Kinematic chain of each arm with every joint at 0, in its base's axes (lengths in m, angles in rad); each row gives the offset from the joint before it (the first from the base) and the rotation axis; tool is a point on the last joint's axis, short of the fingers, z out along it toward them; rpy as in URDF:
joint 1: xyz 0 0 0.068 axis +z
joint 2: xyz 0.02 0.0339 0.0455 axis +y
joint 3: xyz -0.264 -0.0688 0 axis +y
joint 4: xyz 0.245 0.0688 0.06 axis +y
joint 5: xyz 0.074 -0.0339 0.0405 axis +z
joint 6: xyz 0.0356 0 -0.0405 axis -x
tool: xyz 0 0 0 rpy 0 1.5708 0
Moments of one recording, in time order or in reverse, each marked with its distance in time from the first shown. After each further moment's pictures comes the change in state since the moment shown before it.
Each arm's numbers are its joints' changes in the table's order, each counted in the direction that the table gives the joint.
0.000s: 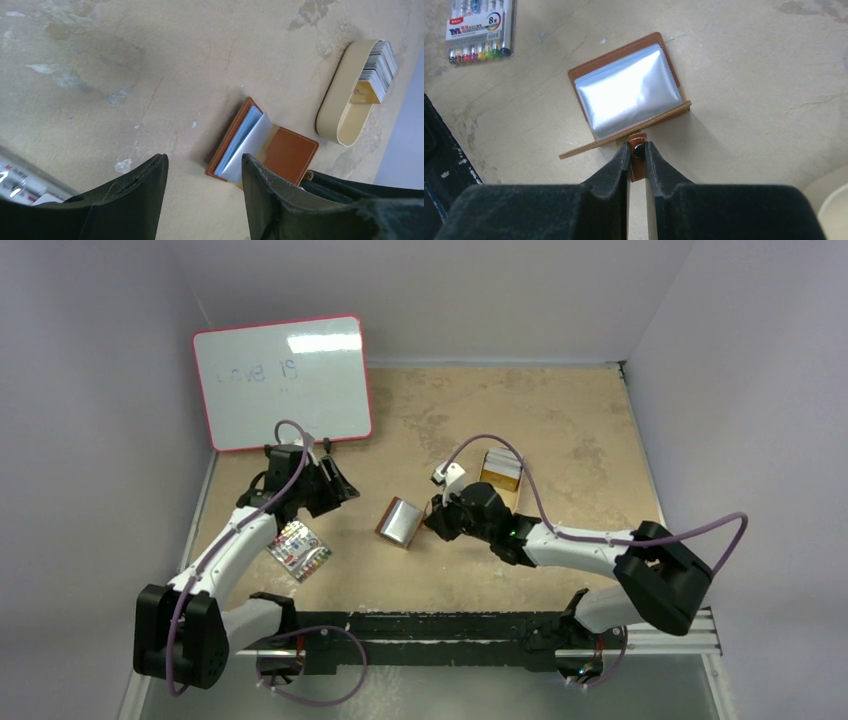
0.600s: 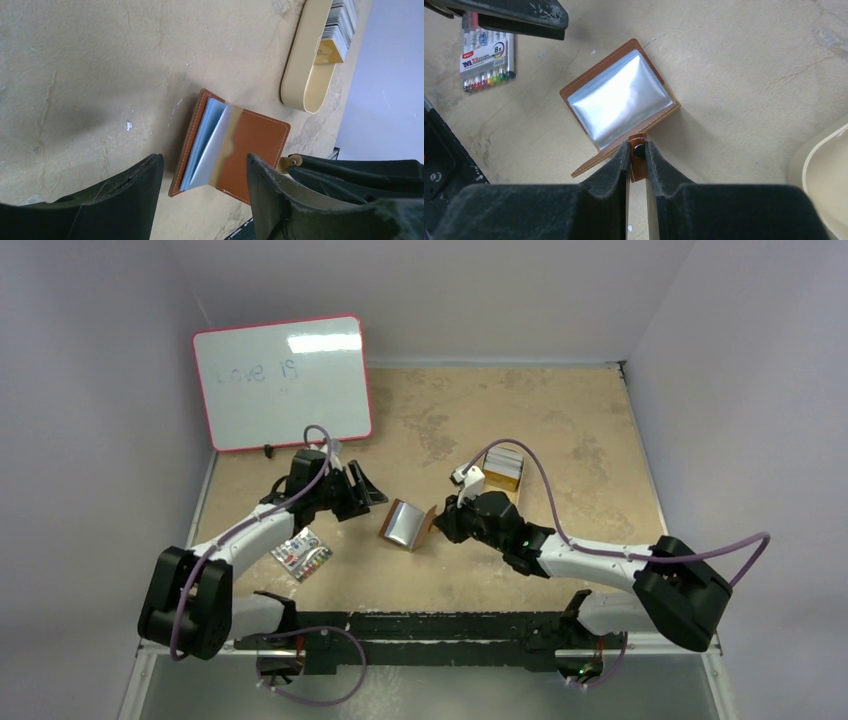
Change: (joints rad) left arm -0.092 0.136 0.093 -0.311 -0.204 0.106; right arm 0.000 -0.142 0.130 -0.063 -0.098 -0.129
